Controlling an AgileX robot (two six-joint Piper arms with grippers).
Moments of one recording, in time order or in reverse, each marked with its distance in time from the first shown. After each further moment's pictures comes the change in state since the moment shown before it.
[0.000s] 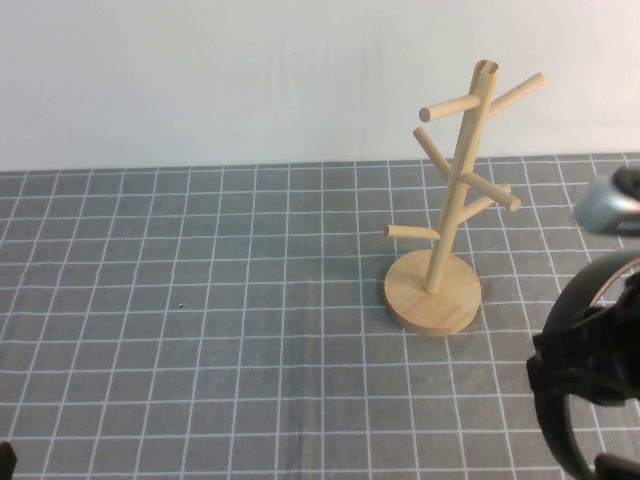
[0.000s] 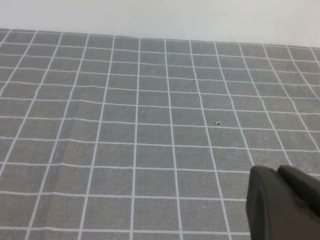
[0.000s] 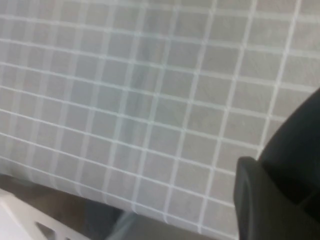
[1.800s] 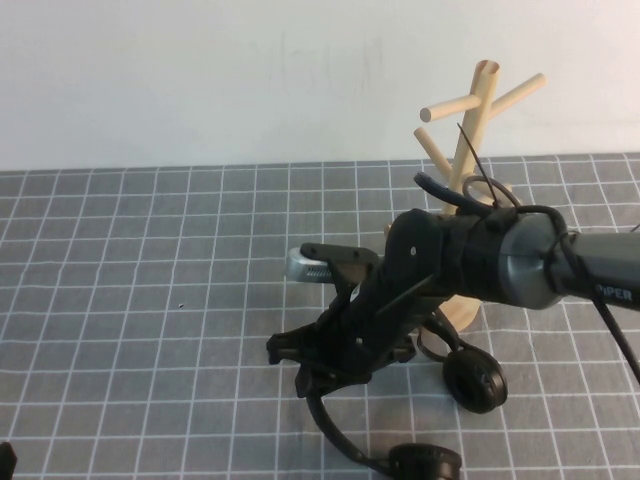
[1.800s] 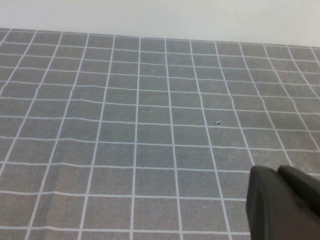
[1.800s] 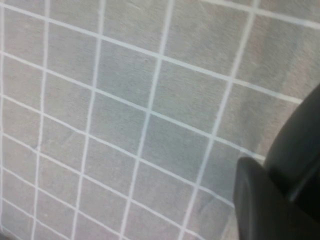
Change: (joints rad) right arm 0.149 0.952 -0.399 0.359 -0.291 -0.294; left arm 0.000 0.000 0.000 0.000 0.000 0.000
